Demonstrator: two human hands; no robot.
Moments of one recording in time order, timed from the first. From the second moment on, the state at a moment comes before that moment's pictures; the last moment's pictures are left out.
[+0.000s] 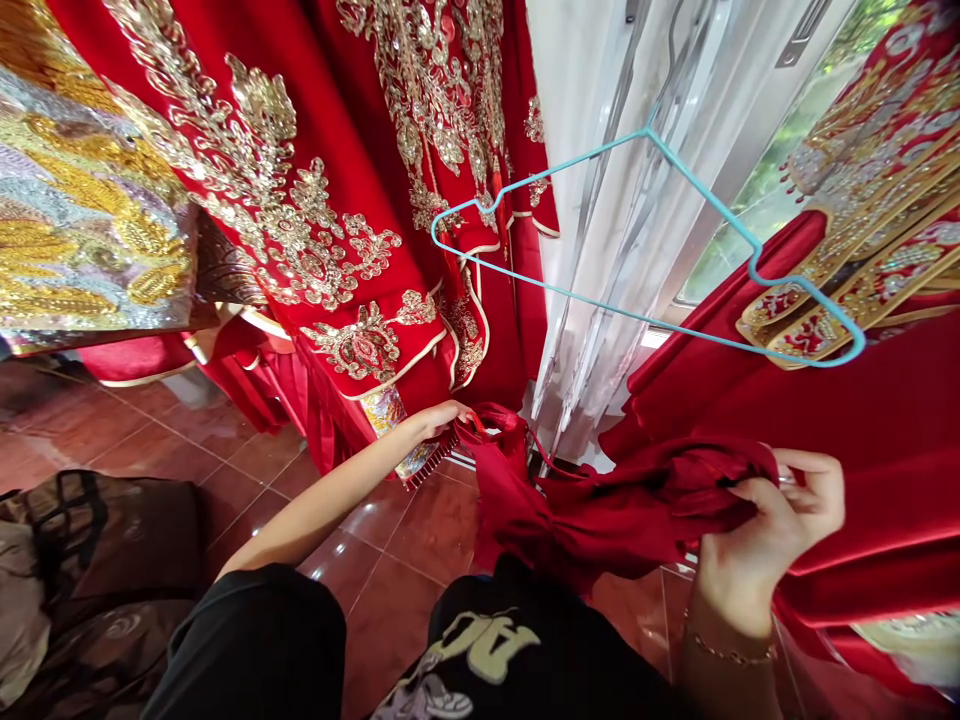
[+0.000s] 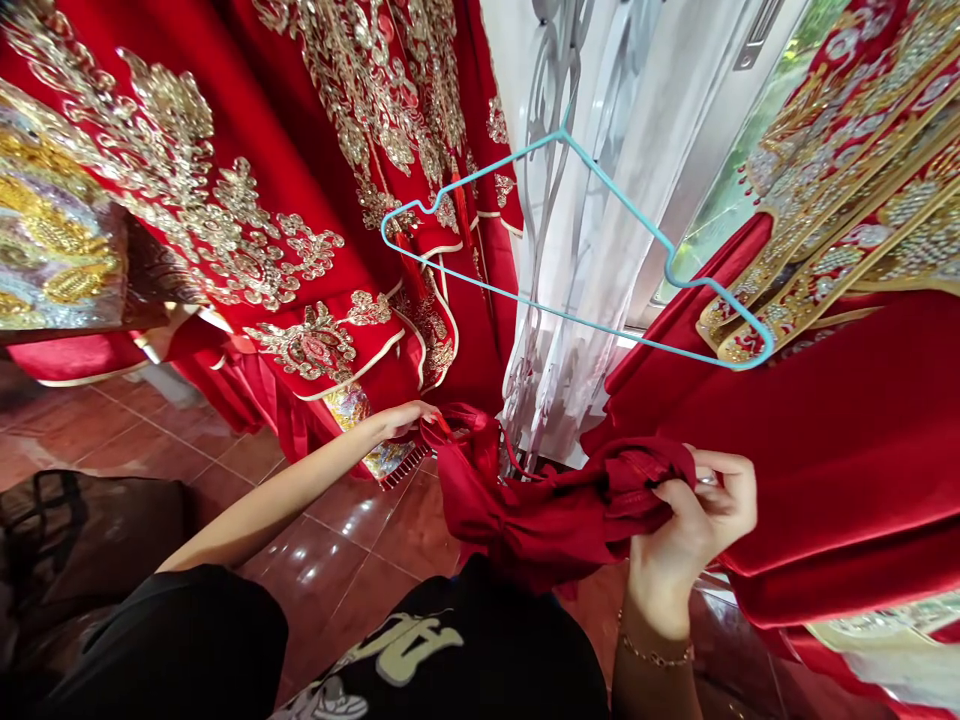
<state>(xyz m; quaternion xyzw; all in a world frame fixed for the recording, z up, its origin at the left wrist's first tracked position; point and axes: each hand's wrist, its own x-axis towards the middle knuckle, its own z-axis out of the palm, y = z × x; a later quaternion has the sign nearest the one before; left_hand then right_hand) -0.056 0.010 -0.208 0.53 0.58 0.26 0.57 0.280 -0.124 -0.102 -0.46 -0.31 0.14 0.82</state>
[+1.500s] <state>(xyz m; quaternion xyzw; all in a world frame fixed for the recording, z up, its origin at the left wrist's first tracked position) 0.111 -0.126 -0.170 0.57 0.37 0.46 0.58 0.242 -0.137 -0.111 -0.38 -0.35 0.44 0.74</state>
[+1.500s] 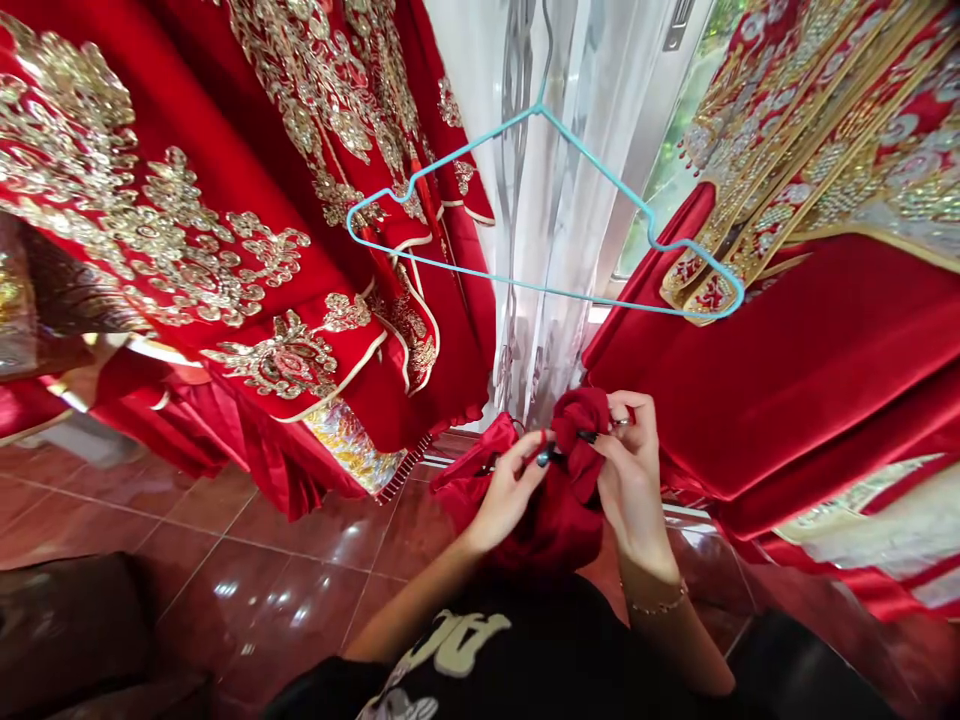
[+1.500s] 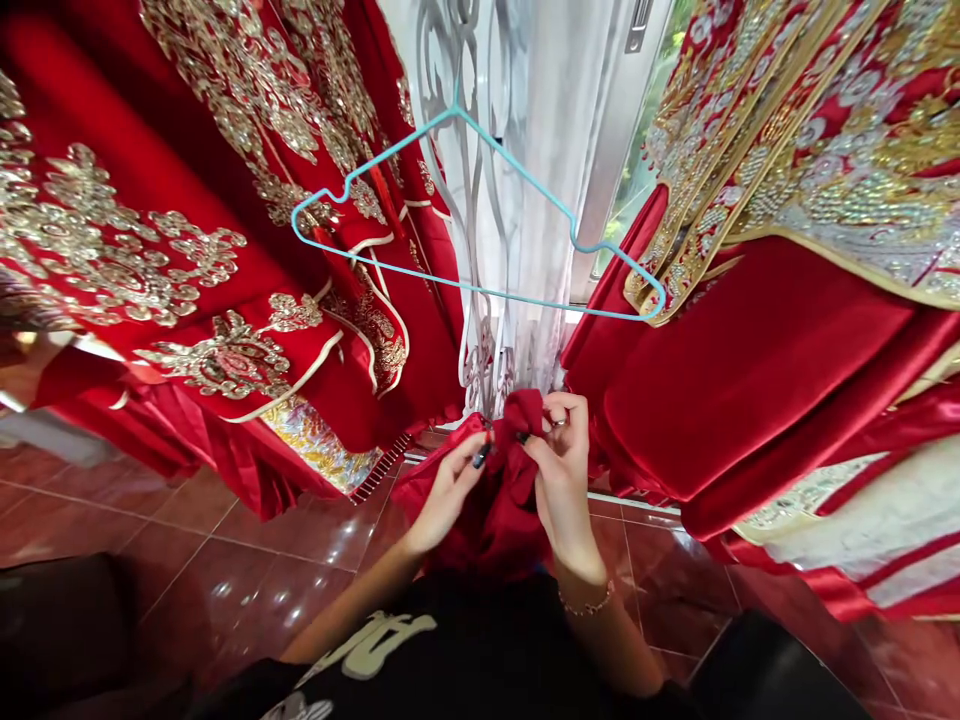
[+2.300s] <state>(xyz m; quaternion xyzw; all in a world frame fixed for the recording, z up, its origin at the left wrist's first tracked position) 0.118 -0.130 -0.182 0.54 0.38 0.52 0.54 0.243 -0.151 -0.115 -0.39 -0.34 0.53 0.67</state>
